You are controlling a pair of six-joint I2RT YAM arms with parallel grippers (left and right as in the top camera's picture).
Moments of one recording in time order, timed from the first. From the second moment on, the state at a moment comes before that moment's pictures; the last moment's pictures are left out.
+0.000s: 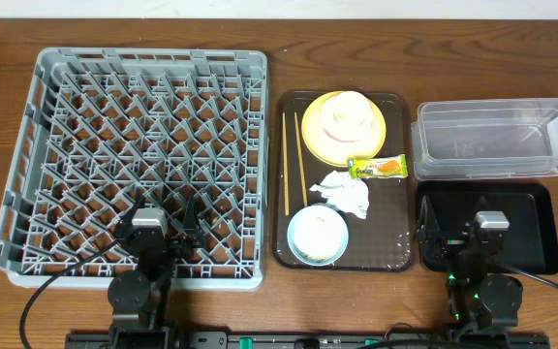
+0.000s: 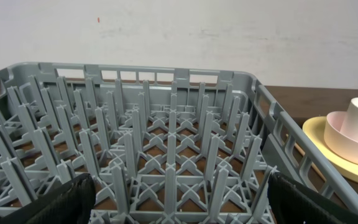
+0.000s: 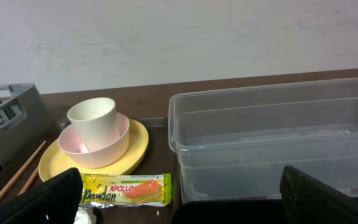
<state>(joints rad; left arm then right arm) -0.01 0.01 0.01 -0.10 0.05 -0.07 0.01 0.01 0.01 -0.07 -0.02 0.12</state>
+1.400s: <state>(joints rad) -0.01 1.01 1.24 -0.98 0.58 -0.30 0.01 0.01 0.01 -0.07 -0.02 0.12</state>
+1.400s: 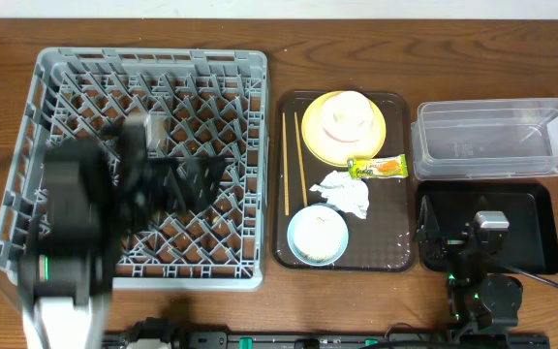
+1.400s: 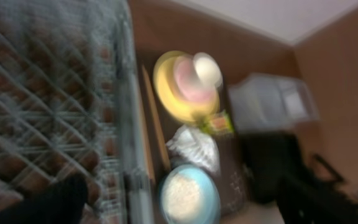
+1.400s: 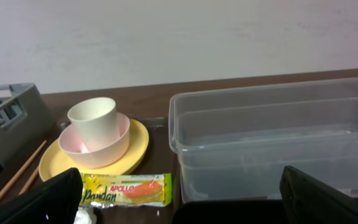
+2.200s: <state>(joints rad) -0.39 1.42 1.40 -1.11 0.46 -0.37 0.01 0.01 0.01 -0.07 -0.03 0.12</state>
